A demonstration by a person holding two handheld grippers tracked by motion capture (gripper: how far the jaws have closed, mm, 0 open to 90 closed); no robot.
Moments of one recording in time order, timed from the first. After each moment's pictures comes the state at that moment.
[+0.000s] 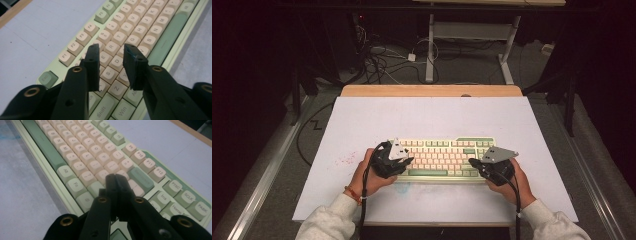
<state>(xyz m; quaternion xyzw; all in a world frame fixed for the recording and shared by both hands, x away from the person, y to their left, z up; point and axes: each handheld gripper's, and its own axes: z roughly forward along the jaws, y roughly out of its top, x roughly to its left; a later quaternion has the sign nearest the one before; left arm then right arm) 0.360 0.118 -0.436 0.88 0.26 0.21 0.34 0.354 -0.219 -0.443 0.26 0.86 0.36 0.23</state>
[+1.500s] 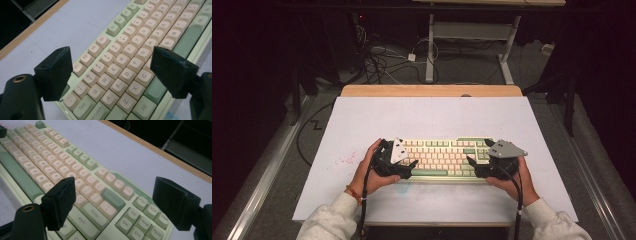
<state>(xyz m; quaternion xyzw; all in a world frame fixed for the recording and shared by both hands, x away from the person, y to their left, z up) 0.358 0.111 -0.438 0.86 0.26 0.27 0.36 0.355 -0.221 -0.428 0.30 0.81 0.40 0.31</state>
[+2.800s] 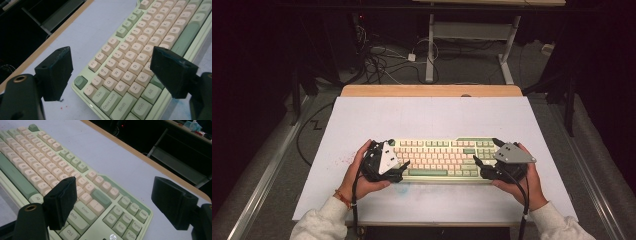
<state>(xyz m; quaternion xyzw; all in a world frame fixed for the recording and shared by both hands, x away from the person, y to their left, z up) 0.333 0.135 -0.429 0.84 0.23 0.32 0.36 0.336 -0.229 -0.412 0.30 0.79 0.39 0.36</state>
